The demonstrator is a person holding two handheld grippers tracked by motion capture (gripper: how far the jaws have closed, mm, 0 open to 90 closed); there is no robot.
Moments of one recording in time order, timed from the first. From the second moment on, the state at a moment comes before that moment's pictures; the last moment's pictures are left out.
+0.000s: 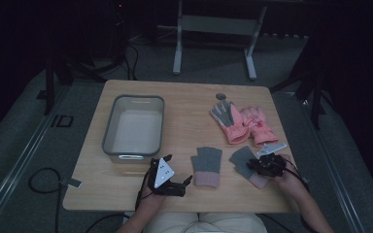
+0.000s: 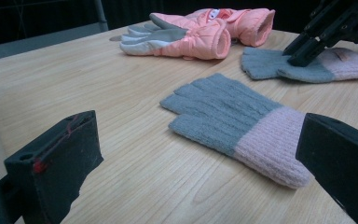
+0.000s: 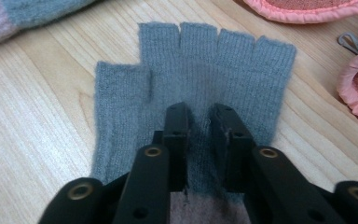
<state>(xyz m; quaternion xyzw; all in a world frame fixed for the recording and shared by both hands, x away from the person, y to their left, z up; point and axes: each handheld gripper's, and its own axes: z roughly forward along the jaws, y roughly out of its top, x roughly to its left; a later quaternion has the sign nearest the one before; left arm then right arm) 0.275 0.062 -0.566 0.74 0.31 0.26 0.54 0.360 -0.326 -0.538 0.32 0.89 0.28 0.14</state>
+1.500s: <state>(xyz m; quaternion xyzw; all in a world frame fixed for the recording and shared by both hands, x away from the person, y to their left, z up) 0.274 0.060 -0.566 0.75 0.30 0.26 0.53 0.314 -0.299 -0.544 0.61 0.71 0.31 0.20</state>
